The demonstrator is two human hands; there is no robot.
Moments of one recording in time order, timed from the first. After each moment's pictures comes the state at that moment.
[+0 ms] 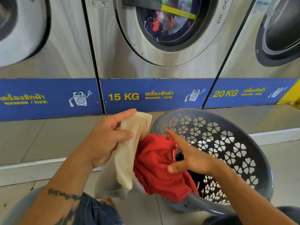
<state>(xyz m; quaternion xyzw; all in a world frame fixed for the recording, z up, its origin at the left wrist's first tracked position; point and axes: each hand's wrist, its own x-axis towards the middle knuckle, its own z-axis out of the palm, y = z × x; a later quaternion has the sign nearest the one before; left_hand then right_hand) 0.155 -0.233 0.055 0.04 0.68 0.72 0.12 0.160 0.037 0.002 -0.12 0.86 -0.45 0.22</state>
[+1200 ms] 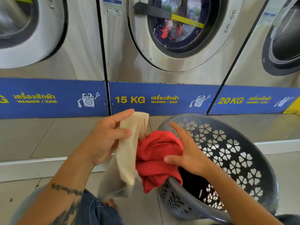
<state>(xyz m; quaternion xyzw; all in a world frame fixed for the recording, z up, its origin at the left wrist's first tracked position) 0.155 -0.251 0.056 0.02 0.63 0.77 0.10 0.157 0.011 0.006 -0.12 0.89 -0.44 0.04</state>
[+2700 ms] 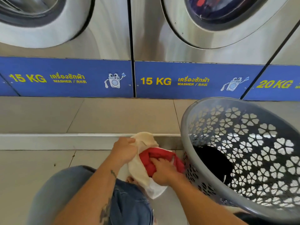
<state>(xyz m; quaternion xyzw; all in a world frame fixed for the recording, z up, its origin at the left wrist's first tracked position) 0.162 -0.292 -0.077 -0.22 0.85 0.46 0.15 0.160 -0.122 -0.165 -0.10 0.92 -0.15 0.35</state>
